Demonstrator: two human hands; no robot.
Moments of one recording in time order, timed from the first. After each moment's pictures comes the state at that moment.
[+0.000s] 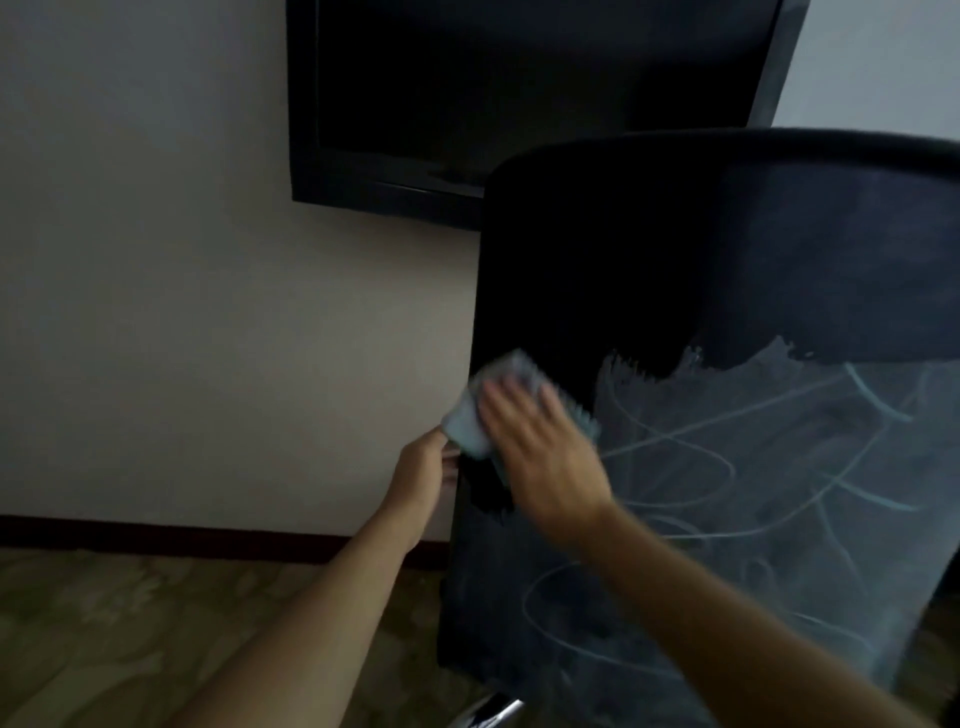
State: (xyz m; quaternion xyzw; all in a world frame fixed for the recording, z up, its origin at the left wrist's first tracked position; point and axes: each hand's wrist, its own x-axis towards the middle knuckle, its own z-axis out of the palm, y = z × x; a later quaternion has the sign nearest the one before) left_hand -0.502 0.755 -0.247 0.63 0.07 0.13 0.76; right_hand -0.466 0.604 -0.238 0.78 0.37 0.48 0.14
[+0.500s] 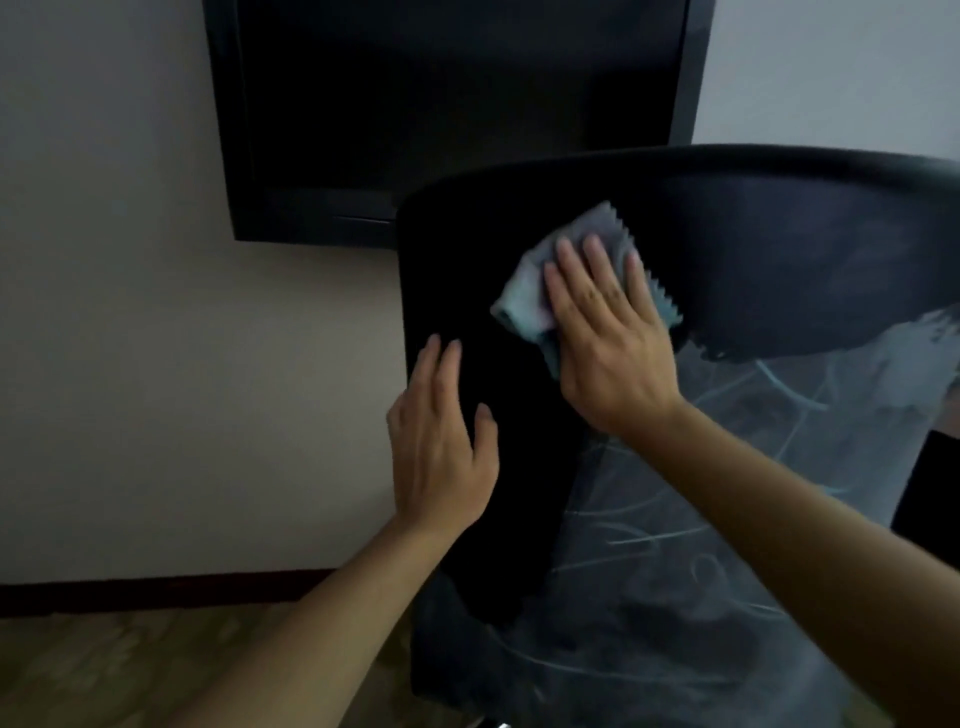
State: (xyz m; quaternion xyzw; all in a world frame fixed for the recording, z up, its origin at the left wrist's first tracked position) left_hand -0.511 0.687 -0.203 0.80 -0.06 0.54 0.26; right_hand -0.458 0.517 -0.116 0.72 0.31 0.62 0.01
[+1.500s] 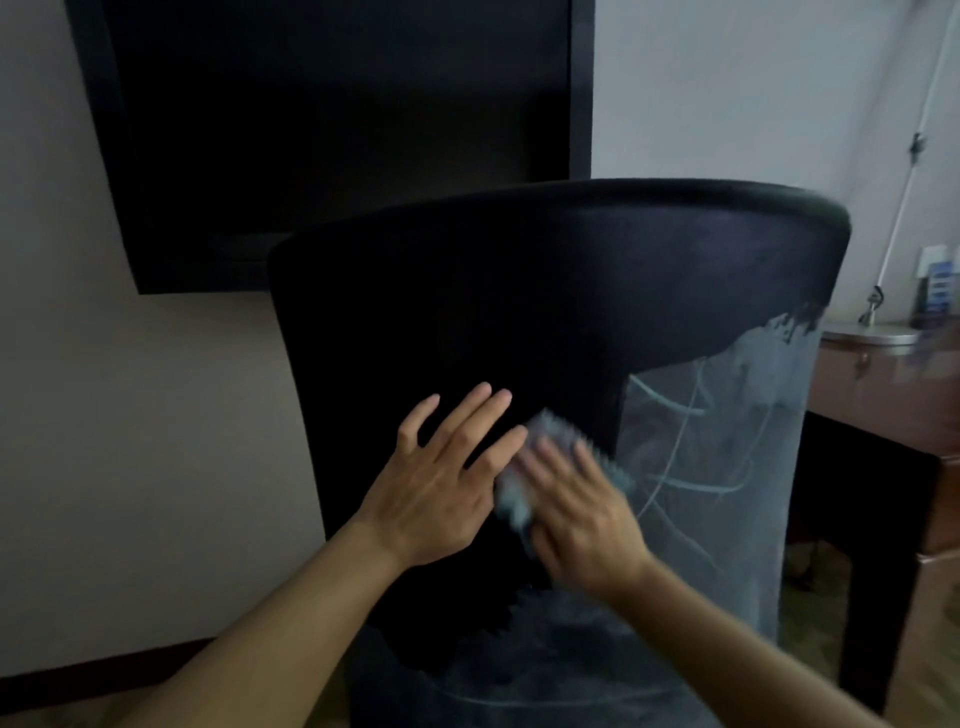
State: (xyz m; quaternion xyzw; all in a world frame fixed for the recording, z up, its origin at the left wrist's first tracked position) left_hand -0.490 0.639 -0.186 0.77 -0.31 0.55 -0.14; right_hand -0.457 0.426 -0.250 0.76 0.36 0.54 0.01
